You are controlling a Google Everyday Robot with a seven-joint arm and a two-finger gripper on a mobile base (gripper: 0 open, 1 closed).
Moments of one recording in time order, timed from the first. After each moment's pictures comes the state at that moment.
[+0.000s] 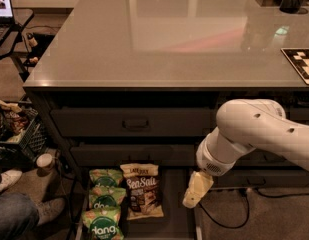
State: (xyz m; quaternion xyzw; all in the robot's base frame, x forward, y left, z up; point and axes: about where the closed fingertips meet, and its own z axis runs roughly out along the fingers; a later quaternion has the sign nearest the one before) arm 0.430 -0.123 0.661 -0.55 0.82 0.10 0.11
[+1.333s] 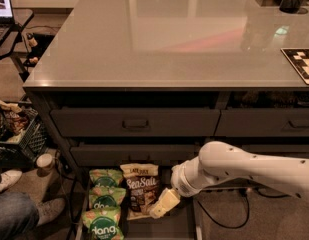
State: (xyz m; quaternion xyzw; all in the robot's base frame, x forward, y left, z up) arm 0.438 -0.037 0.540 -0.48 0.83 0.24 0.18
